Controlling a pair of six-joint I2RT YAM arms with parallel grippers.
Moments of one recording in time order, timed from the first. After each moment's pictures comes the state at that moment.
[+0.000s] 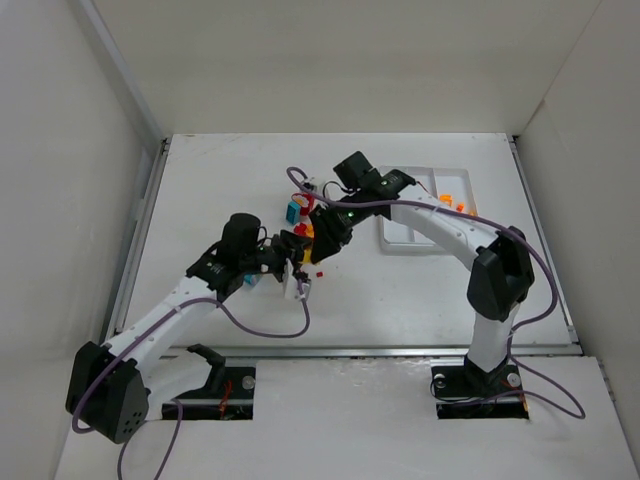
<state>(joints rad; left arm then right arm) -0.50 1.05 0.67 -0.21 0.68 1.48 0.70 1.86 1.67 -0.81 -0.80 -0.05</state>
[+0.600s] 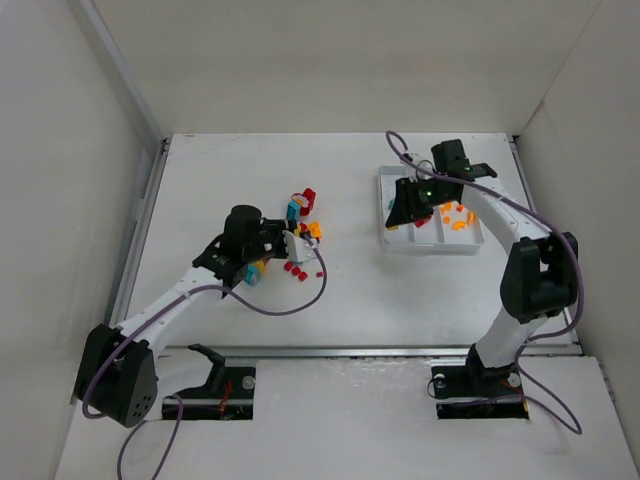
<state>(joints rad) -0.47 1.13 0.68 -0.06 0.35 1.10 0.23 1.72 1.42 -0.77 -0.66 -0.03</state>
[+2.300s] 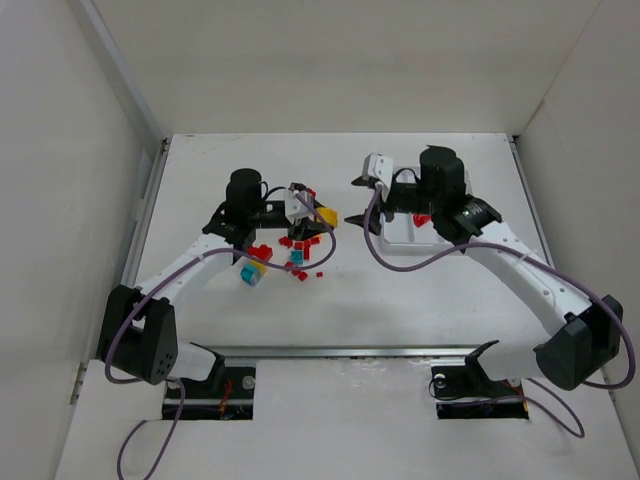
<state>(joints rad) -0.41 1.37 0.92 0.17 1.02 0.49 0.51 1.32 1.23 -0.19 -0.68 -0.52</state>
